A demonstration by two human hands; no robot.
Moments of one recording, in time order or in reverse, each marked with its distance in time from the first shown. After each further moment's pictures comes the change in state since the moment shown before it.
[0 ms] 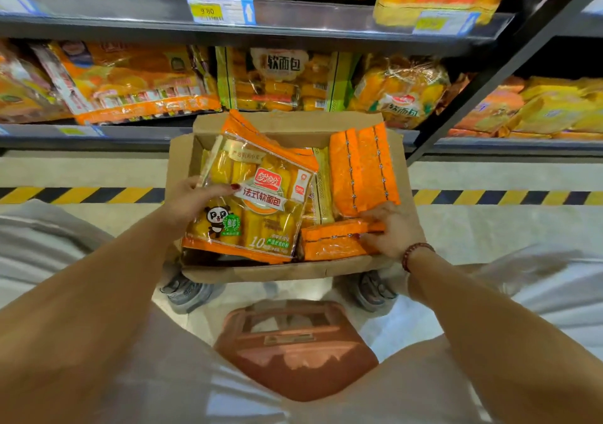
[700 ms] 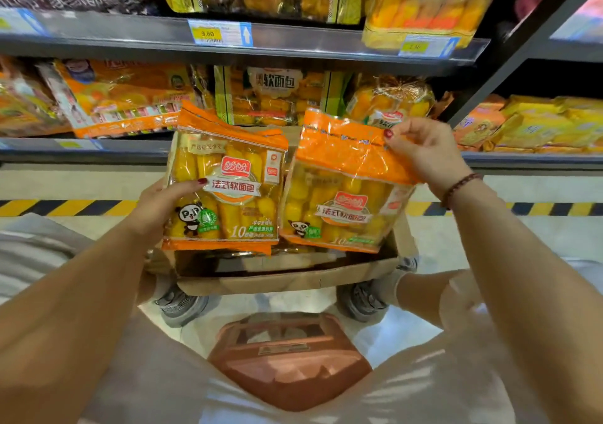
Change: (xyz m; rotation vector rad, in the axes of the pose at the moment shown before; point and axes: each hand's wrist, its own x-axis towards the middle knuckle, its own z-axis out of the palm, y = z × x) left_hand -0.003 0.005 -0.028 -0.173 0.072 0.062; right_hand 0.001 -0.056 -0.144 0.786 0.286 -0.216
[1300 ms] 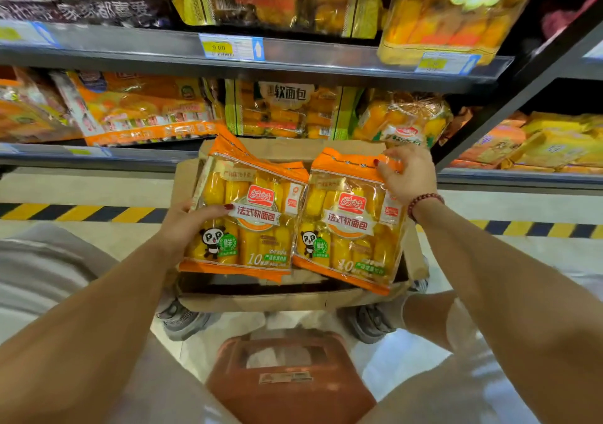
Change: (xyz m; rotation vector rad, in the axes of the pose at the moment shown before) left_hand 0.007 -0.007 0.027 0.032 0.033 -0.083; right_hand 0.061 0.074 0.029 -0.674 0.162 -0.016
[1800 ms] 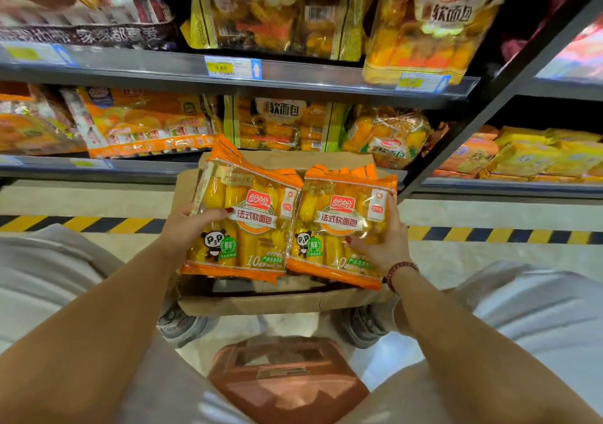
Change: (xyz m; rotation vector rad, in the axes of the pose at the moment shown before) left_hand -0.019 0.005 0.003 0.029 0.039 0.039; right_hand -0.105 0.021 0.038 0.341 -0.115 0.246
